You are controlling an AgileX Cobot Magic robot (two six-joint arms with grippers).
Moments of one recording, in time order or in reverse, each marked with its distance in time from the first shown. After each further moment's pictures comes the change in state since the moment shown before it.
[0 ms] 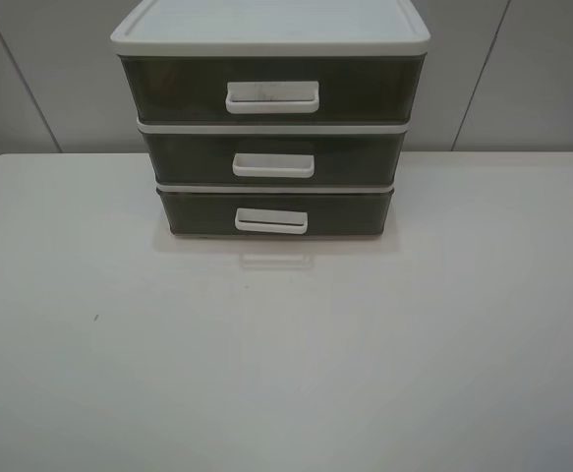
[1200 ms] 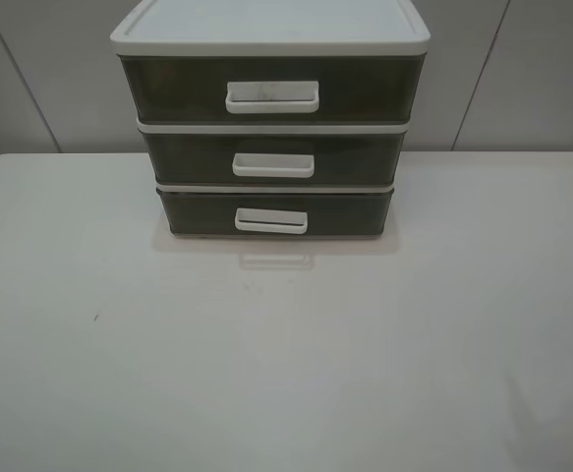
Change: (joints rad) left arm 0.000 0.000 0.000 0.000 0.000 0.000; right arm 0.144 0.844 -0.184 -0.022 -0.313 0.002
